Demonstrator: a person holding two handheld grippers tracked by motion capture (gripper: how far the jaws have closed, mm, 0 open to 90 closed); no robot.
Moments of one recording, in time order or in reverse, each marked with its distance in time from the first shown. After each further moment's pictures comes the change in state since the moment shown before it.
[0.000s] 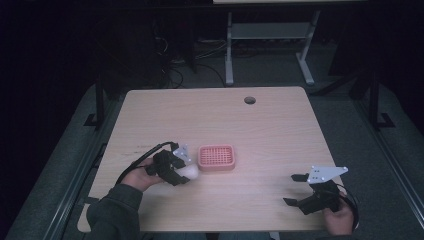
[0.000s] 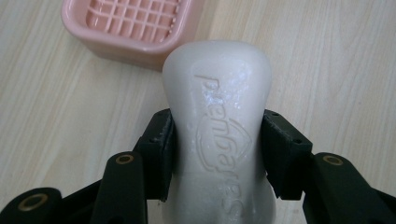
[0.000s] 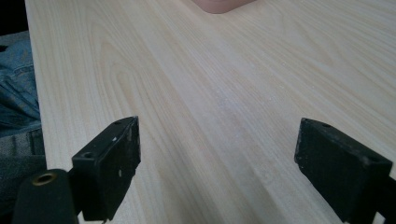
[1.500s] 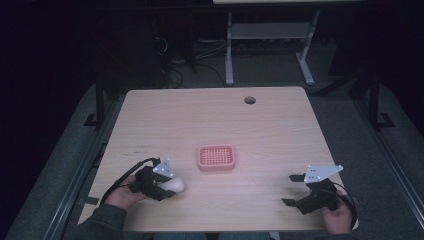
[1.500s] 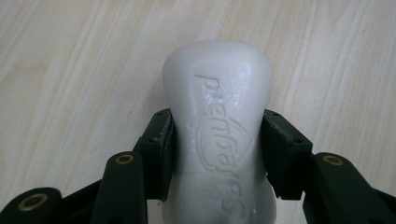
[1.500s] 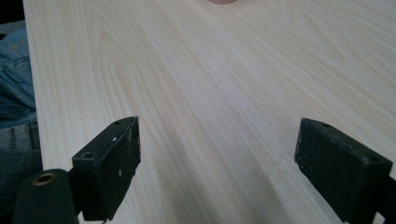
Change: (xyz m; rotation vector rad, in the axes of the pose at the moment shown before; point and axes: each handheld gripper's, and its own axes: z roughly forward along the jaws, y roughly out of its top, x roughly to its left) left arm -0.021 -0.065 0.001 -0.028 0.017 -0.068; right arm -0.001 0.003 0.006 0.040 0.011 -0.013
